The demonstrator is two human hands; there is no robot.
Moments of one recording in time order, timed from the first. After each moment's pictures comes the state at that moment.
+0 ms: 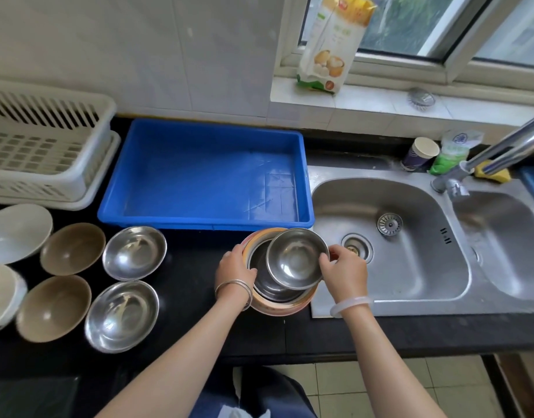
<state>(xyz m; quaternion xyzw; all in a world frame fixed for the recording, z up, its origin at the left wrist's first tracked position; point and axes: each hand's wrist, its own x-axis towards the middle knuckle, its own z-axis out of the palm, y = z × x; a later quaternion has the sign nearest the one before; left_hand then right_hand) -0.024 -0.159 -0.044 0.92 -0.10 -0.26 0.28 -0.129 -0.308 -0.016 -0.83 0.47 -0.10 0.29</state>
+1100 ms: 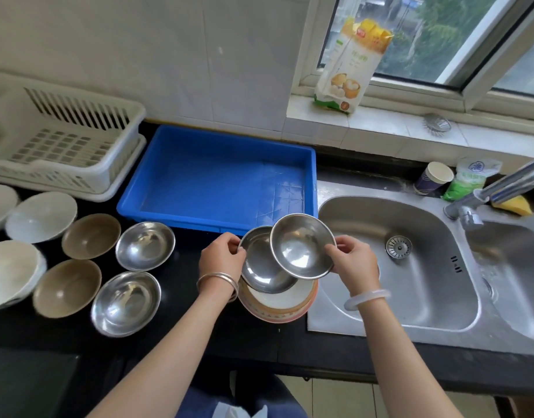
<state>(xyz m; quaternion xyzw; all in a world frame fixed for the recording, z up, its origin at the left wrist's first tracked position) -0.017 -0.145 0.000 0.90 -0.03 -0.14 0.41 -0.119 -0.333 0.028 -0.77 0.42 -0.10 0.47</state>
